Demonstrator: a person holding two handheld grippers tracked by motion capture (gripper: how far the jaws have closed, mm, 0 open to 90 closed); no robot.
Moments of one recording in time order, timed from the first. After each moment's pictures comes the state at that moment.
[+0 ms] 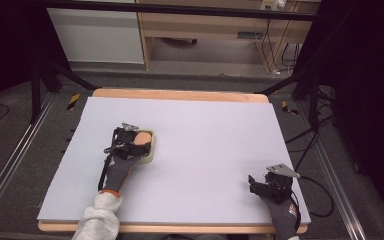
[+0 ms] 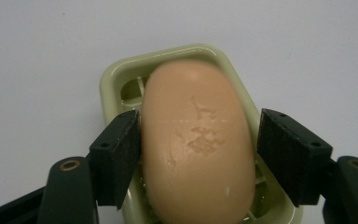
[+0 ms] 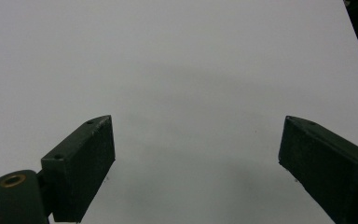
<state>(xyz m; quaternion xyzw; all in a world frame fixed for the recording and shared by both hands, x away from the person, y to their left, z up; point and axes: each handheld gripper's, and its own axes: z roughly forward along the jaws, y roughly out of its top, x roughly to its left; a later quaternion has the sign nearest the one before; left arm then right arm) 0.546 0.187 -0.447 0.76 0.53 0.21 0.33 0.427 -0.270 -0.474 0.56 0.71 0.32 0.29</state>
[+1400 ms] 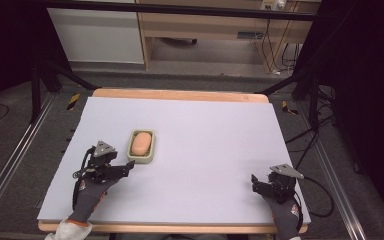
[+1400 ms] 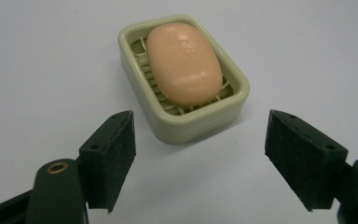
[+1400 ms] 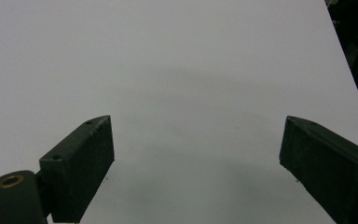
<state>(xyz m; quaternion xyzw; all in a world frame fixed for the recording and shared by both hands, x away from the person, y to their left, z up) 0.462 0.241 -0.437 0.77 0.47 0.21 0.39 0.426 -0.277 -0.474 0.57 0.70 0.32 0.30</state>
